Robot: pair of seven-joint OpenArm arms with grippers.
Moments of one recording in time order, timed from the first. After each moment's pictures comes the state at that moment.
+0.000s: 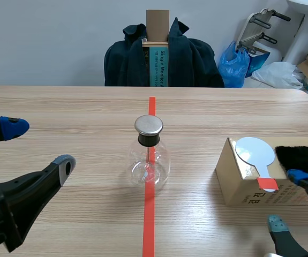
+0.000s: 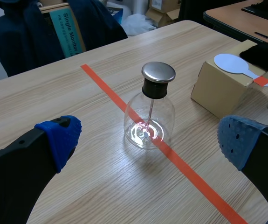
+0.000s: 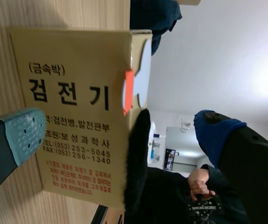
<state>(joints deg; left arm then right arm) 48.0 -32.6 -8.3 120.5 -21.5 -26.3 -9.7 -36.1 9.3 14.6 78.8 -75.9 -34.7 36.2</state>
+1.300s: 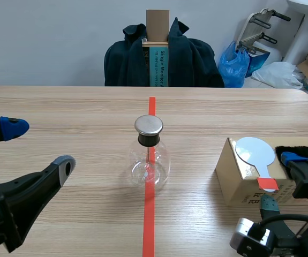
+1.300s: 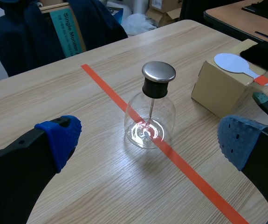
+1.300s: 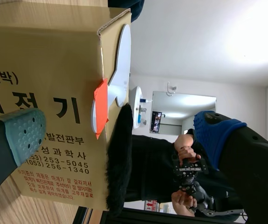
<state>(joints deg) 48.0 -32.6 -8.3 120.5 -21.3 -26.3 -9.7 -32.6 7.8 6.2 79.0 -81.4 -38.3 14.9</state>
